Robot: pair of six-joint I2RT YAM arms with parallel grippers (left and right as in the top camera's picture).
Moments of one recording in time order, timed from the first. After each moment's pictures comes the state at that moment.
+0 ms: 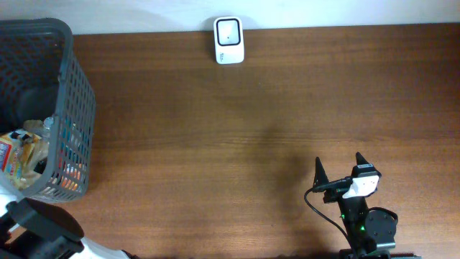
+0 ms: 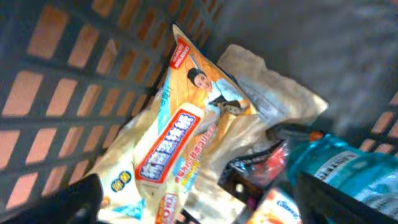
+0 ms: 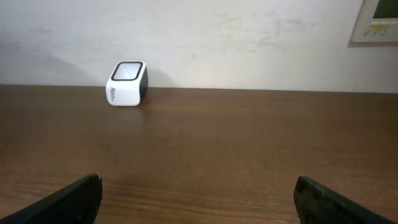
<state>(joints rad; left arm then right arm) 0.70 1.83 1.87 -1.12 -0.14 0.26 0.04 0.01 0.01 -0.07 -0.06 0.03</state>
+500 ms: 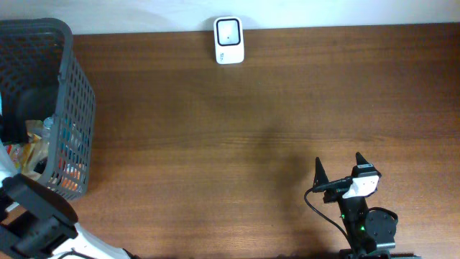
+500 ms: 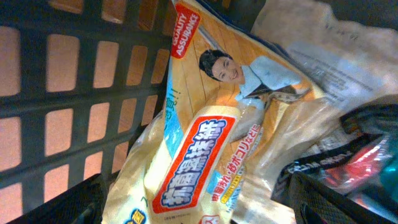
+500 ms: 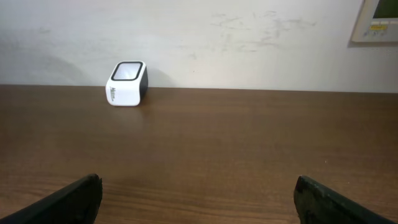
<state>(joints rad) 0.67 1.95 1.82 -1.05 -0.36 0.43 0.04 0.01 0.01 -0.07 -0.06 0.03</state>
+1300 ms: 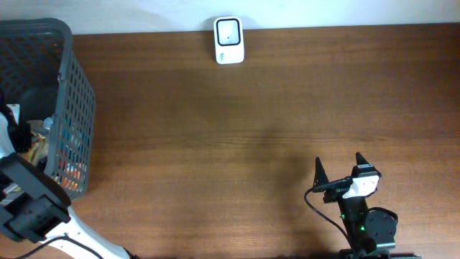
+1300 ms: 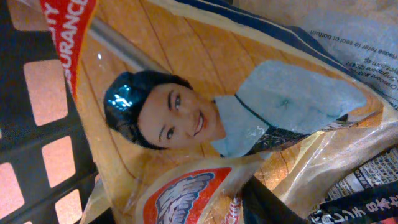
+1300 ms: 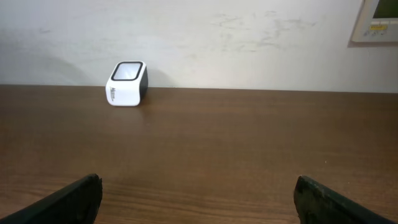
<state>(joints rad) 0.67 2.12 1.81 -1.02 -0.38 0.48 0.04 0.01 0.01 -0.07 -0.06 0.03</state>
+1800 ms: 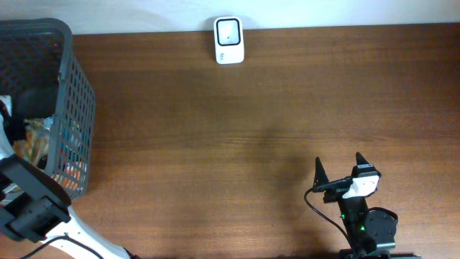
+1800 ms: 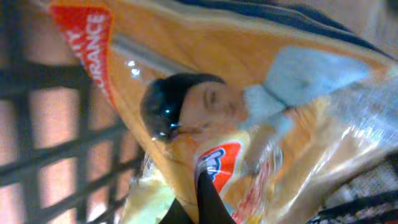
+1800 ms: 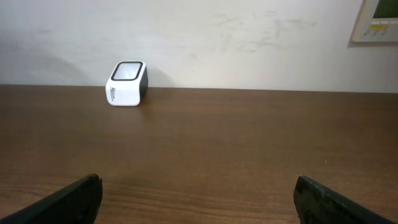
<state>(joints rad) 0.67 2.12 1.91 -1.04 -0.35 0.39 0.04 0.01 0.01 -0.07 -0.06 0.03</state>
